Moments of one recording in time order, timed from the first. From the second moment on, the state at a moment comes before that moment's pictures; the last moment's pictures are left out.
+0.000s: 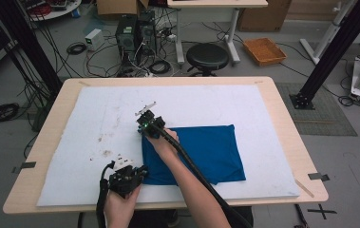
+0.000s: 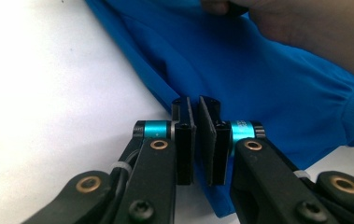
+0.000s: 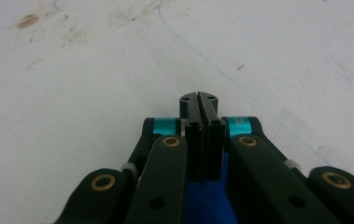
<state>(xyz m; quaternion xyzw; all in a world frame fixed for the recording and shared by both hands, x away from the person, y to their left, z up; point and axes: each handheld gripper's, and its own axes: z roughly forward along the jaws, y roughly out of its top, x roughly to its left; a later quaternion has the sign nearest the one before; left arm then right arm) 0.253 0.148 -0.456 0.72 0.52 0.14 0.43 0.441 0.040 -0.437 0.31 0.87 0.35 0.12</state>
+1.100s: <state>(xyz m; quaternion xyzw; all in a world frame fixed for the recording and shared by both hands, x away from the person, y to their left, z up) 0.259 0.037 -0.395 0.77 0.38 0.14 0.50 0.443 -0.131 -0.360 0.37 0.80 0.47 0.11</state>
